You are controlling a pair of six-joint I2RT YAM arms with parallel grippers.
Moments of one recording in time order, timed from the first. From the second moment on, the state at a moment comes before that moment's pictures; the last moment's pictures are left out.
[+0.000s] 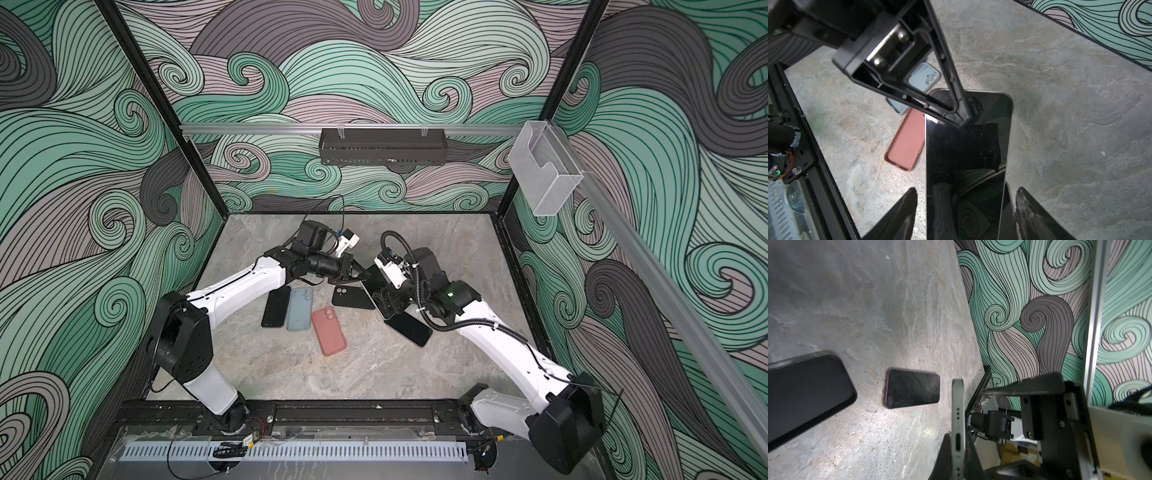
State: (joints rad) left arm -0.54 1.68 1.32 -0.39 0.85 -0.56; right arm 0.58 1.16 1.00 -0.56 -0.25 -0.11
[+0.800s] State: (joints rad) left arm -0.53 1.51 1.29 -0.61 1.08 -0.04; right arm 0.46 1.14 1.08 -0.68 -0.77 -0.01
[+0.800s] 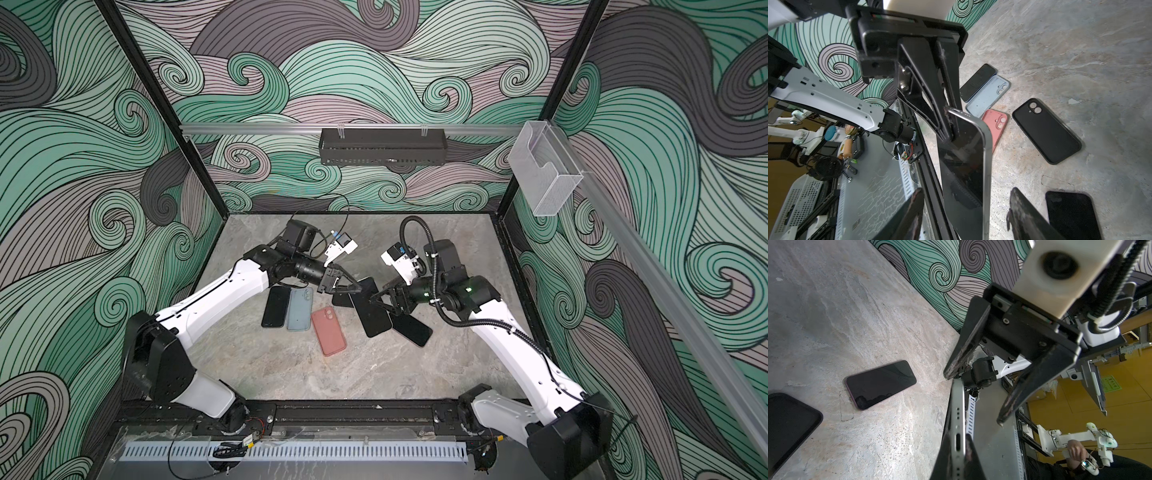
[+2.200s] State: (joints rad) left arm -0.53 1.40 1.24 -0.71 1.11 0.12; right arm 0.54 1.29 1.14 -0.71 -1.03 -0.01
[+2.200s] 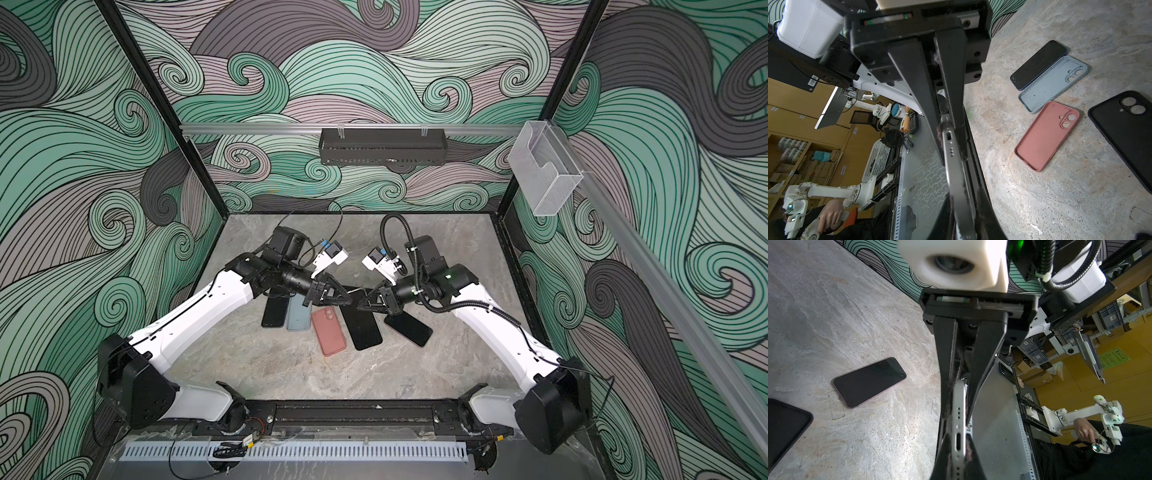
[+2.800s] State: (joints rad) left arm -0.51 1.18 1.01 -0.34 0.67 -0.24; right arm 0.49 1.26 1.06 -0.45 -0.91 0.19
